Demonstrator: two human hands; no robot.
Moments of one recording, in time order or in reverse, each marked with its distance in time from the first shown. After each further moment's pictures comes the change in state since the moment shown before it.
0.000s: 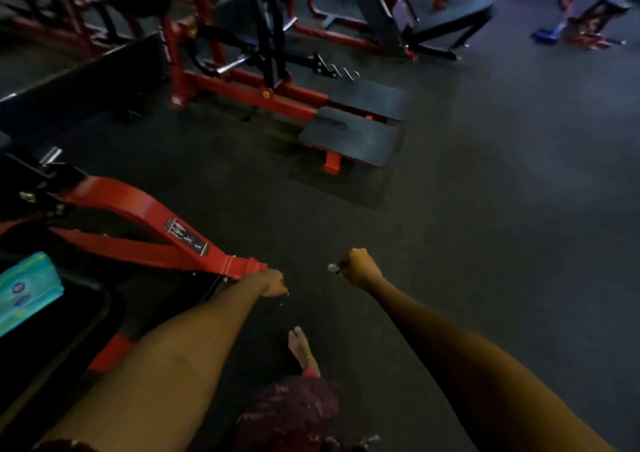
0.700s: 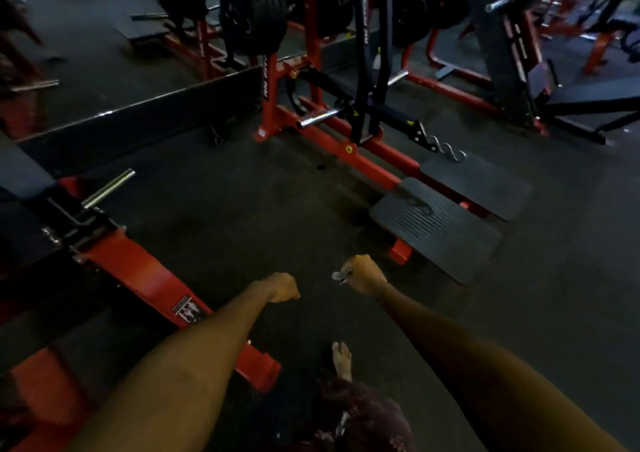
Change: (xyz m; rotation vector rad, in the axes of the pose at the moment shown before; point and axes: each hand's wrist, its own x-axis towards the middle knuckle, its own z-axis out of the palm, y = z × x) left_hand 0.231 -0.071 -0.337 -0.397 0.139 -0.174; right_hand 0.450 -0.124 -0.165 -0.132 -0.162 -0.335
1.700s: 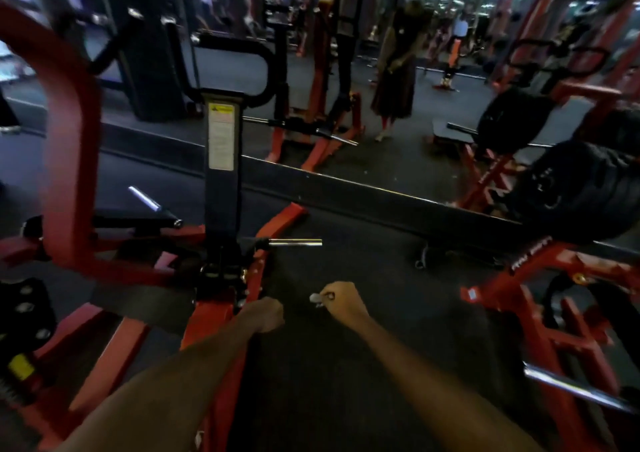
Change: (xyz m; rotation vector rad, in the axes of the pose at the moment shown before) left_hand 0.137 -0.271 -0.329 -0.524 0.513 -0.711; right_hand 0.503 -0.421 -0.052 -0.216 -0.429 -0.949
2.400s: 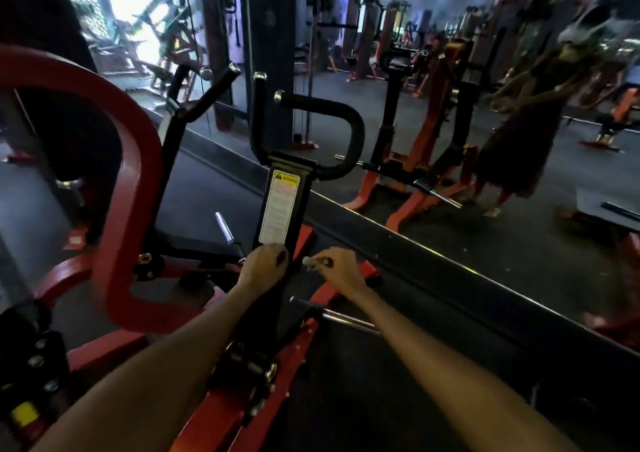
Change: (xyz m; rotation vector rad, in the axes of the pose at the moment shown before) left_hand 0.164 -0.099 -0.252 -0.294 0.916 -0.256; right_hand 0.334 -0.149 -0.098 0.171 0.129 -0.695
